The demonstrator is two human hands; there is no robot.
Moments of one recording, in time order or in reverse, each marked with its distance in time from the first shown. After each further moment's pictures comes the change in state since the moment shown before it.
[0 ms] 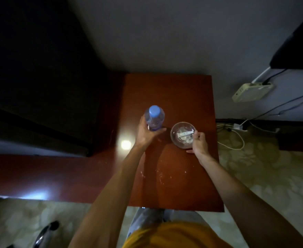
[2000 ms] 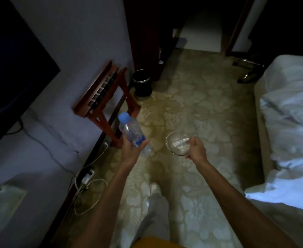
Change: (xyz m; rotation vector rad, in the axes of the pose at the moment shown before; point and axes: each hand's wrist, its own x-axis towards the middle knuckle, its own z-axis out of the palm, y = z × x) left_hand -0.376 0.088 0.853 0.302 -1.169 0.444; right_hand -0.111 0.449 -0.753 0.779 1.023 0.313
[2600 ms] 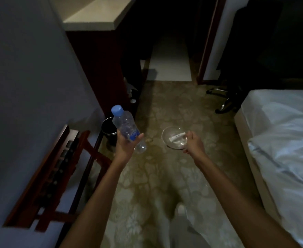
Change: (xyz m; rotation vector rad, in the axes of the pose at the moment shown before) left_hand 0.505 0.150 0.195 0.136 -0.172 0.228; right_hand 0.414 -0.288 -0.048 0.101 0.174 -0.063
